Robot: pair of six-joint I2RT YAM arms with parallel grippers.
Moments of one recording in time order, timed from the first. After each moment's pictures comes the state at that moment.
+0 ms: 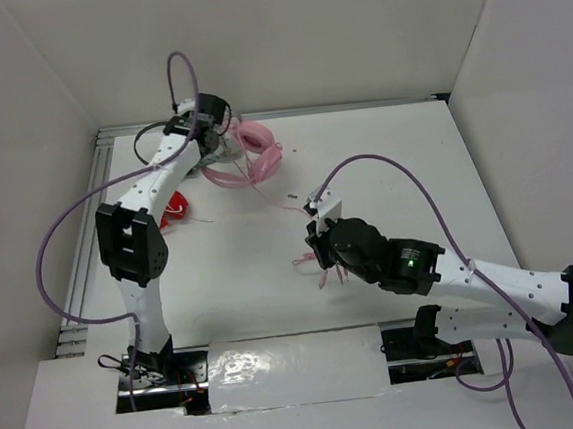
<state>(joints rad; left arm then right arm) -0.31 2.00 1.96 -0.96 -0.53 -0.61 1.14 0.97 0.86 -0.35 0.42 0.25</state>
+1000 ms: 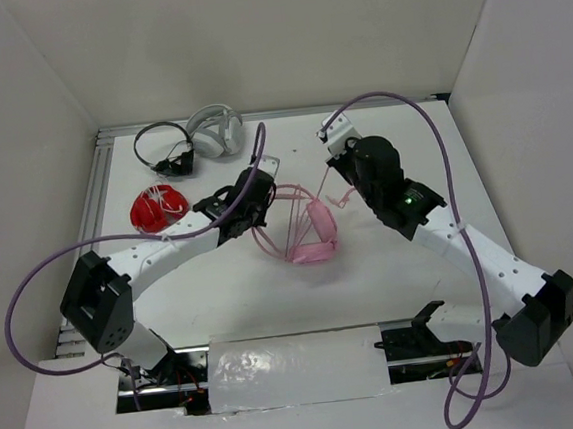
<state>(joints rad) -0.73 1.56 1.19 -0.43 -0.40 -0.23 0.61 1.15 1.10 -0.22 0.39 -0.40</state>
